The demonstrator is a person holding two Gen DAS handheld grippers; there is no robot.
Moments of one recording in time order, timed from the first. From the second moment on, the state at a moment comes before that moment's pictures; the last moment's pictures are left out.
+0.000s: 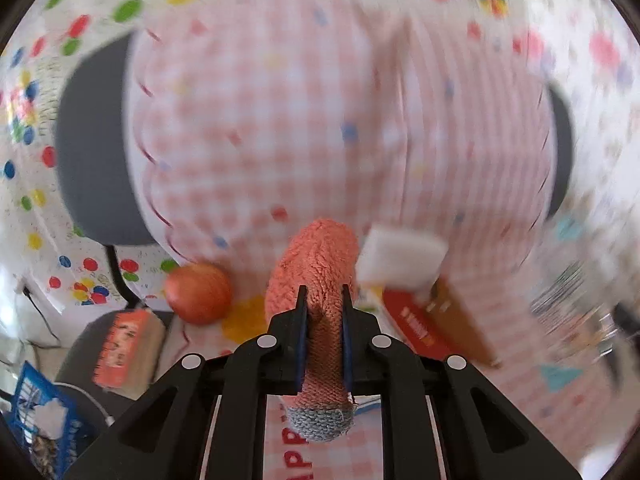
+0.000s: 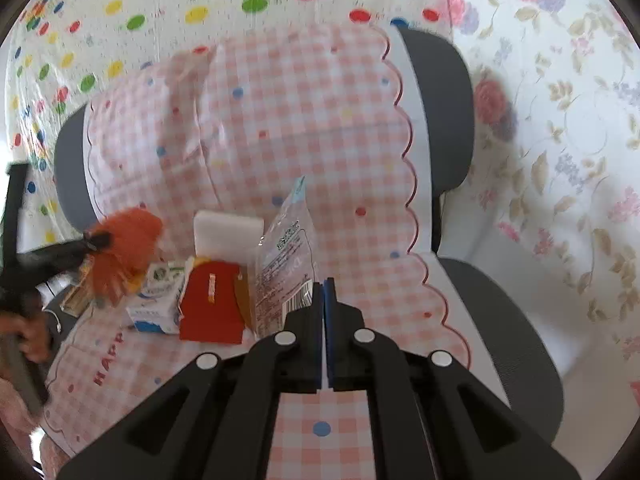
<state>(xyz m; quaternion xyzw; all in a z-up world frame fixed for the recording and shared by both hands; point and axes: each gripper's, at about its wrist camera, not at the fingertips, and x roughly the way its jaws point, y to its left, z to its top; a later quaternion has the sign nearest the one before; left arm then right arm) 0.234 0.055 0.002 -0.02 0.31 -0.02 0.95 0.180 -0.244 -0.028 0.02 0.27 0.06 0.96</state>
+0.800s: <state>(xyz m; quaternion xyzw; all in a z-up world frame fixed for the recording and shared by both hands) 0.041 -0.043 -0.038 -0.03 0.30 -0.17 0.94 0.026 -0.267 -0.035 -0.02 0.28 0.02 0.96</state>
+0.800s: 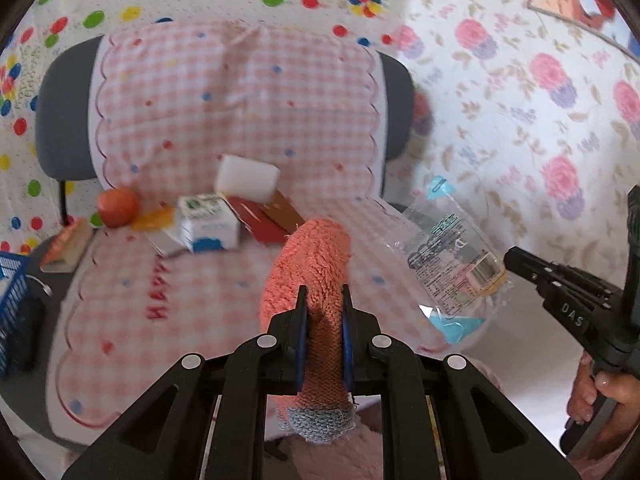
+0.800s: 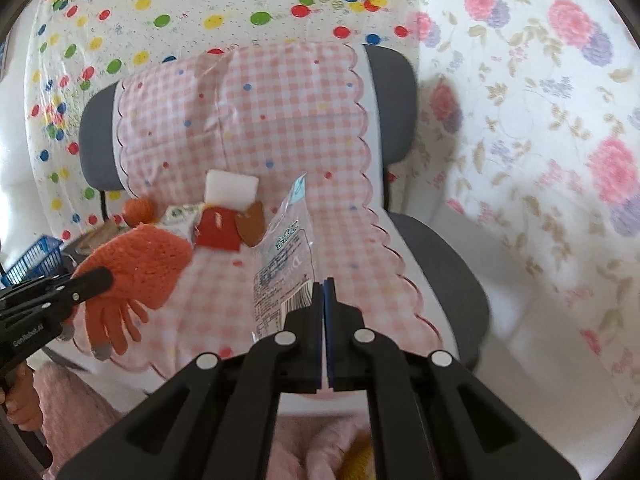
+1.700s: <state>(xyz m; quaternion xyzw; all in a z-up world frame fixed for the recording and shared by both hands) -0.017 -0.208 -0.111 0.04 0.34 -0.35 0.87 -0.093 -0.380 -0.096 0.00 0.35 -0.14 0.93</state>
